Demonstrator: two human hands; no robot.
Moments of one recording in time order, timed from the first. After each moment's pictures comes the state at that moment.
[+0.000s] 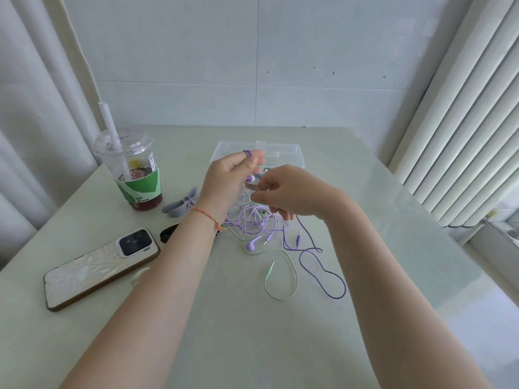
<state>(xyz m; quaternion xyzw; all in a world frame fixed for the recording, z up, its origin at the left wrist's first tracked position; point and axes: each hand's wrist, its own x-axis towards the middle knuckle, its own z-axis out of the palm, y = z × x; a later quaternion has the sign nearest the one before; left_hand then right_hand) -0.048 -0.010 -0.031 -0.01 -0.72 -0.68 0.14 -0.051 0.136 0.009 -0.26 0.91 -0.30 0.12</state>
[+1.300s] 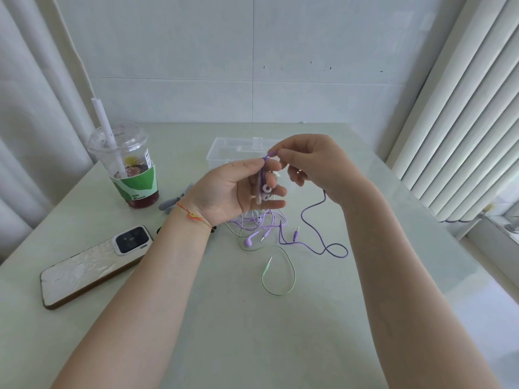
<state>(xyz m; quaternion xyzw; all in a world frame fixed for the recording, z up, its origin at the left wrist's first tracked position) -0.025 -0.008 -0.015 -0.14 -0.51 -0.83 -0.19 -0.068 0.167 0.018 -0.22 0.80 -0.55 0.02</state>
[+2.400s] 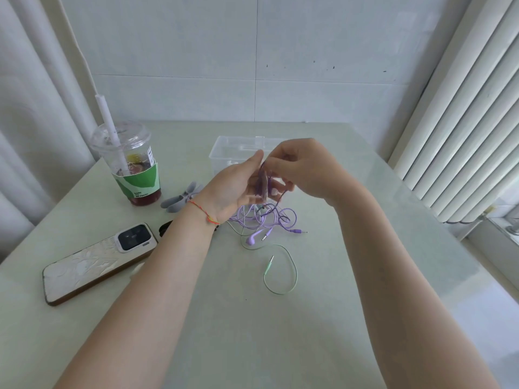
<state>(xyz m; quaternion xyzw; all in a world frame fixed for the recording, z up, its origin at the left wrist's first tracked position) -0.041 -0.005 -0.027 -0.05 -0.69 -0.72 -0.09 -0.056 0.149 0.020 -0.23 0.87 -0.43 0.00</state>
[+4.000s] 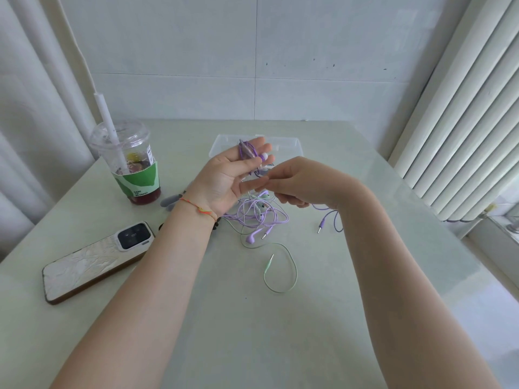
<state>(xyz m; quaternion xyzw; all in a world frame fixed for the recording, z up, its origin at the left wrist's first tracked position) -0.040 -0.011 -0.023 -0.05 -0.52 -0.85 -0.02 -0.060 0.158 0.009 -0.26 0.88 -0.36 0.18</state>
